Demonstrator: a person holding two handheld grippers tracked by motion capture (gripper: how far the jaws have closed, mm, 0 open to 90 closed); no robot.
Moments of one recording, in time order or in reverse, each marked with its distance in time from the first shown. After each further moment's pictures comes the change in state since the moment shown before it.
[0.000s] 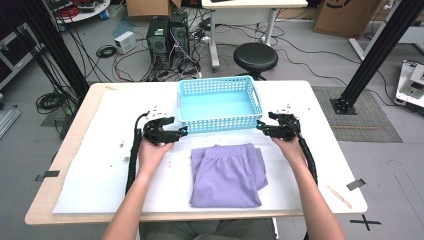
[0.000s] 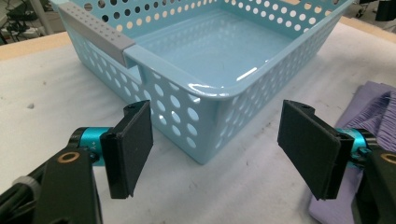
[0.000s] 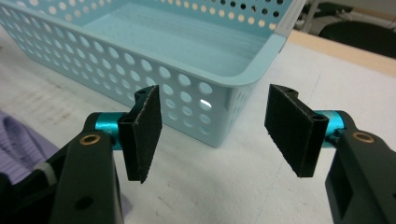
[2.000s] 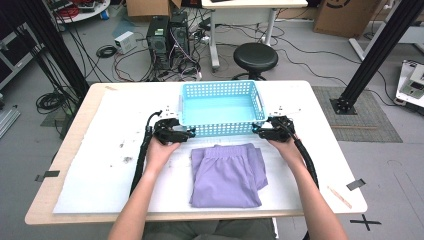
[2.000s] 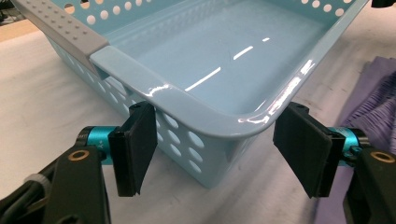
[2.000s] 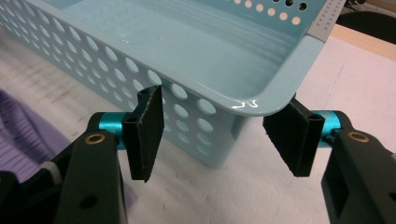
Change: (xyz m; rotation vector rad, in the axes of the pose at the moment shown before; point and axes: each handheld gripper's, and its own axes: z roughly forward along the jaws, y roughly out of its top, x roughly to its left) left arm -0.012 0.003 0.023 0.092 -0.038 0.051; right arm 0.010 -0.005 0.009 0.058 0.015 -0.058
